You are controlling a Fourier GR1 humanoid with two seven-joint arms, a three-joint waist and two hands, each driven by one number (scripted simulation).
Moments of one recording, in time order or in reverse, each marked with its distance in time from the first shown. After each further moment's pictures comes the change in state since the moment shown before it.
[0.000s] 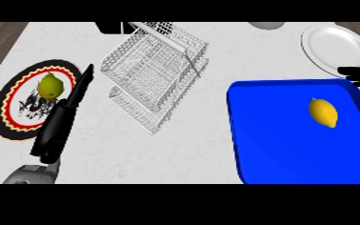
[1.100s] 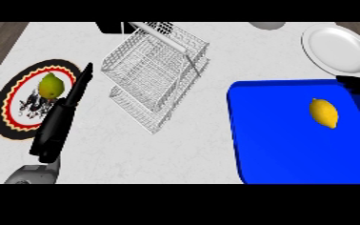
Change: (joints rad) left arm 0.003 -0.076 0.076 -0.013 -0.072 -0.081 -0.004; right arm -0.024 0.074 -0.045 0.242 0.316 -0.120 -0.247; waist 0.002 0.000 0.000
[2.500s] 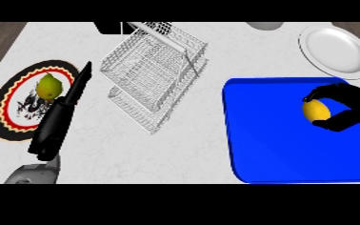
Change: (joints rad) left arm -0.005 -0.060 0.068 -0.003 -0.054 -0.078 -0.002; right arm -0.021 0.182 -0.049 0.101 0.110 -0.141 -0.115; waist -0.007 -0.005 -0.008
